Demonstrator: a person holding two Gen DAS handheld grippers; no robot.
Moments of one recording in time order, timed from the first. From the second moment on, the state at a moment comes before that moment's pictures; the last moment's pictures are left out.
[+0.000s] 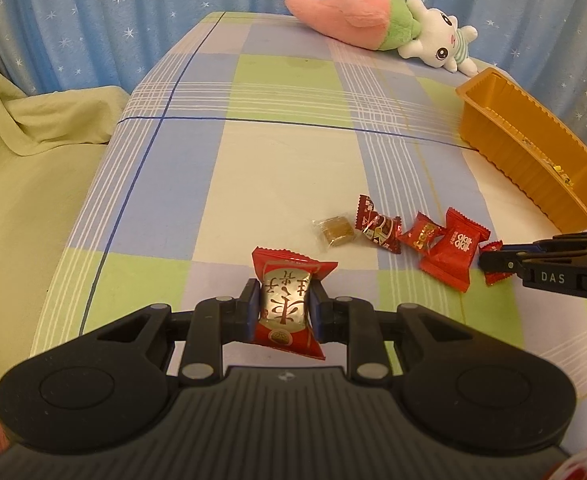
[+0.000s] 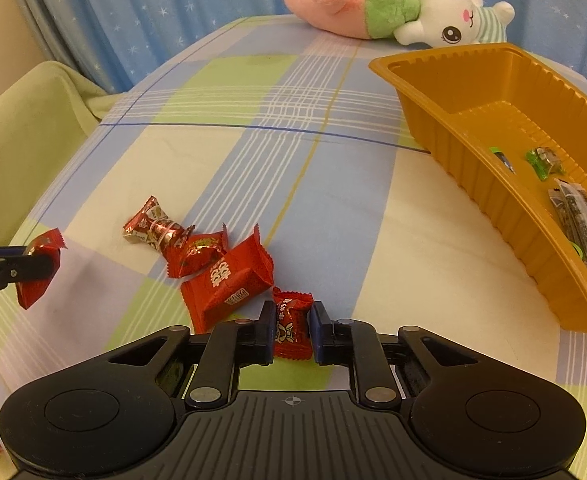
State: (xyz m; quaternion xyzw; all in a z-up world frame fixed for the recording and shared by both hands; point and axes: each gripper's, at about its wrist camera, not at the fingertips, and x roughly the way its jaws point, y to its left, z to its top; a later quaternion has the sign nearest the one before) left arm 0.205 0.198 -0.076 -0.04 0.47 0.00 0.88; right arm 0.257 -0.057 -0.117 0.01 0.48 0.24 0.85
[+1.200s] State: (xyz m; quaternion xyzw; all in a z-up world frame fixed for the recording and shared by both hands) left arm 0.289 0.025 0.007 -0.01 0.37 -0.14 0.92; right arm 0.283 -0.214 -0.028 0.10 0.38 0.19 0.90
